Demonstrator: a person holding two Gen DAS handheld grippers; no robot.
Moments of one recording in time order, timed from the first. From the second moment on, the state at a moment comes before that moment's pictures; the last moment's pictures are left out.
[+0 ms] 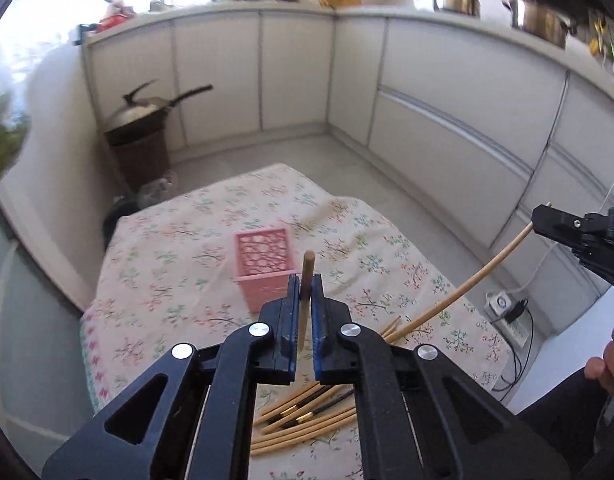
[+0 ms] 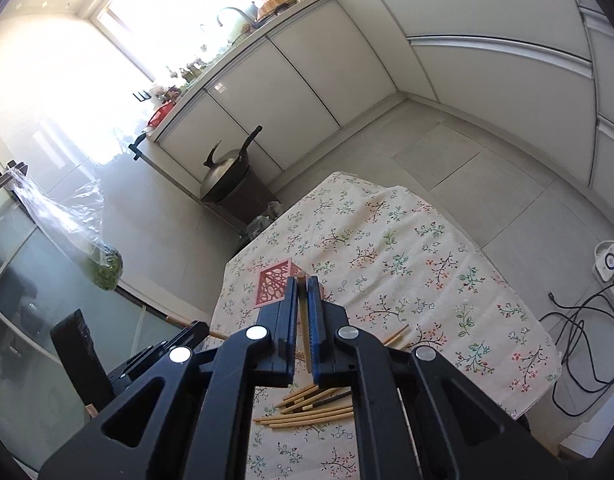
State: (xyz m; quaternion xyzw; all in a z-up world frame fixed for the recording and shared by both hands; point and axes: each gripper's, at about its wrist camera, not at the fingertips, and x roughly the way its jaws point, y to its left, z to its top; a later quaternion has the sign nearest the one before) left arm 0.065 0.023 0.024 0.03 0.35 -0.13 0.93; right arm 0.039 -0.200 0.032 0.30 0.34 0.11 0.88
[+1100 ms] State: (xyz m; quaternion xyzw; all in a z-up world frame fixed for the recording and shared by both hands) left arm 0.148 0.101 0.106 -0.13 0.24 -0.11 0.96; right arm 0.197 -0.150 0.055 0.29 0.33 0.12 0.89
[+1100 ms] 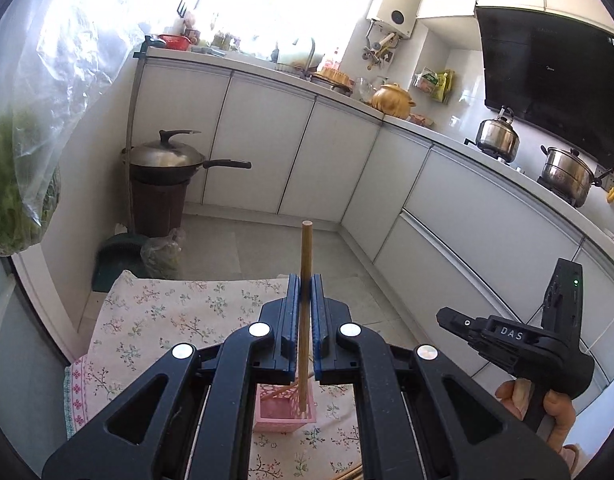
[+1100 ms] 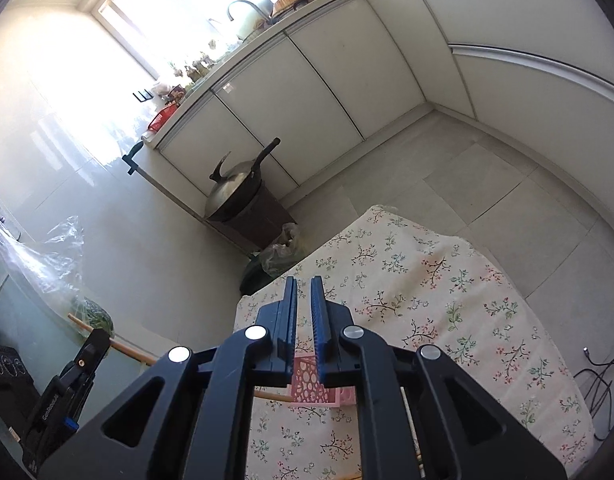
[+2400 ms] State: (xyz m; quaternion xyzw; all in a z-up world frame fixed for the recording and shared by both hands) left arm 0.139 0.082 0.062 -0.08 0.30 -0.03 0.95; right arm 0.146 -0.115 0.047 0.13 0.31 0.07 0.94
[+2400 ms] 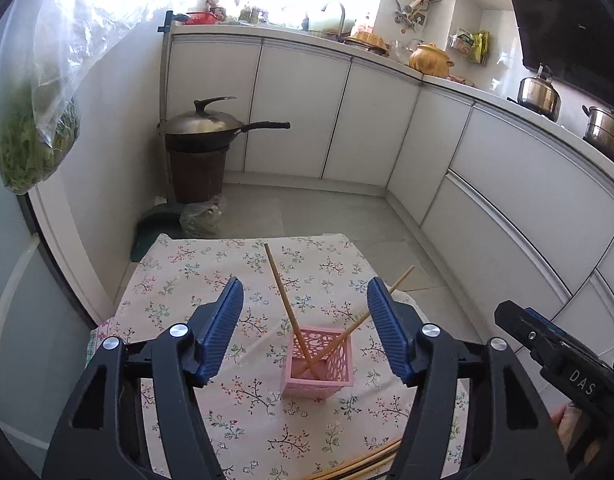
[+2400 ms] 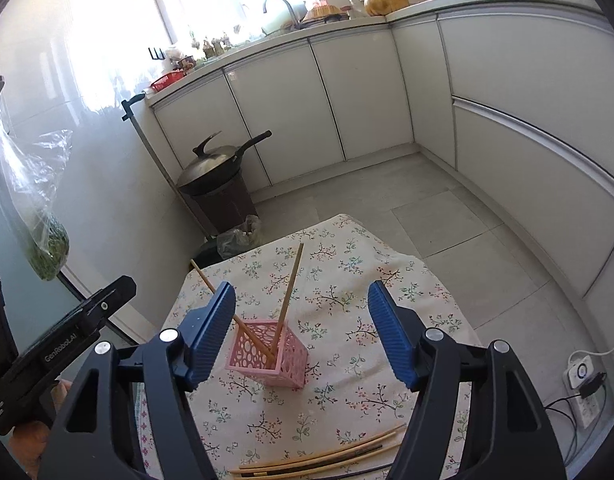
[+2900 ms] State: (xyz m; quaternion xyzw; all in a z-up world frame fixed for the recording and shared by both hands) left arm 0.099 0.062 0.046 -0.05 0.30 -0.03 0.95; right arm 0.114 -0.124 0.023 0.08 0.33 -0.01 0.94
